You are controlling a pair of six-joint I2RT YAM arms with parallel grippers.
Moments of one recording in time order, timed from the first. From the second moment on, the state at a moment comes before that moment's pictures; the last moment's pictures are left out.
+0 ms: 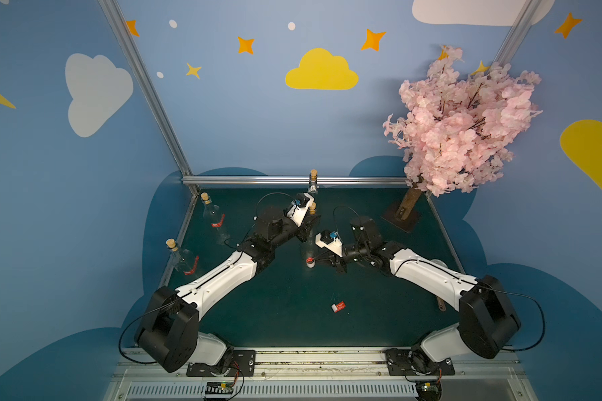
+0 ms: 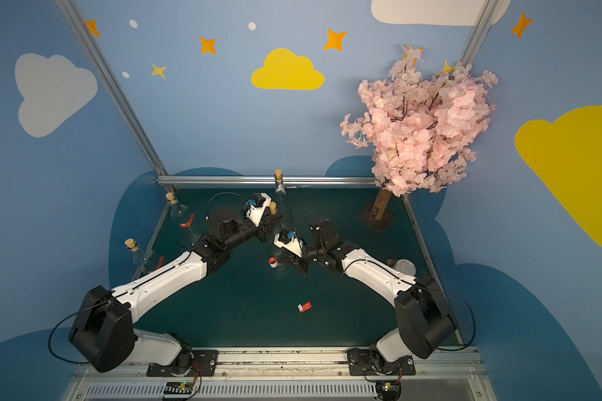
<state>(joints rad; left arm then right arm) -0.54 1.42 0.98 0.29 0.24 0.07 0.66 1.48 0.98 -0.15 -0.80 -0.43</state>
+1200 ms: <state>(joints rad) -0.31 1.72 1.30 0.27 0.24 0.07 0.64 1.57 1.02 -0.35 -0.63 0.11</state>
